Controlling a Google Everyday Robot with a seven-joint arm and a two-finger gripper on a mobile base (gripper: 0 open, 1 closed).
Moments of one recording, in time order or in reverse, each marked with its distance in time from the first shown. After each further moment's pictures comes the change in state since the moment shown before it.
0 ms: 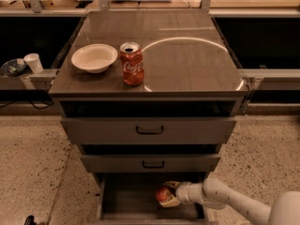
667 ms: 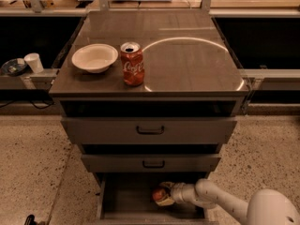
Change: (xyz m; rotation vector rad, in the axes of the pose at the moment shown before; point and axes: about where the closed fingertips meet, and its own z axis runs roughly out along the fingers) arm 0.040 -0.015 0.055 0.012 0.006 0.016
